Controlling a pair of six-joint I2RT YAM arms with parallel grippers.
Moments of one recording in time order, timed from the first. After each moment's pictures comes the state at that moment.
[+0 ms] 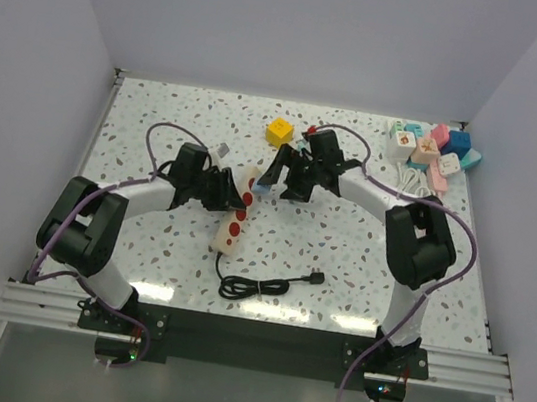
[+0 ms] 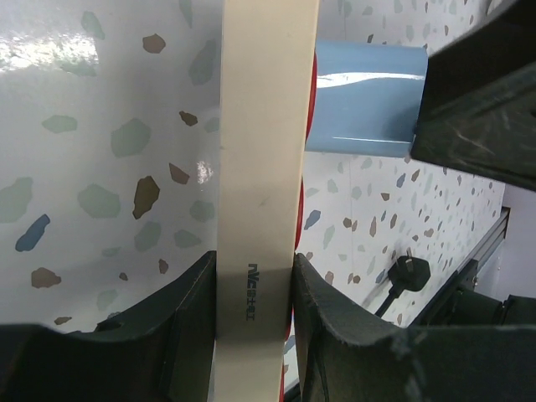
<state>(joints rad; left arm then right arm) -0.32 1.61 0.79 0.02 0.50 -0.58 0.51 1.92 1.34 -0.25 -0.41 0.76</state>
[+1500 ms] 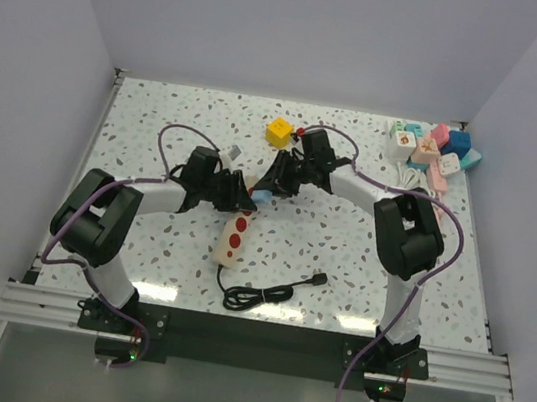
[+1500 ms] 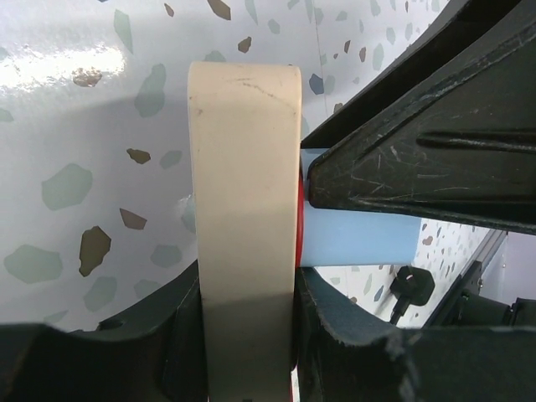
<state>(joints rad) -0.38 1.70 0.79 0.17 0.49 -0.61 0.53 2.03 1.41 -0.22 -0.54 0.80</state>
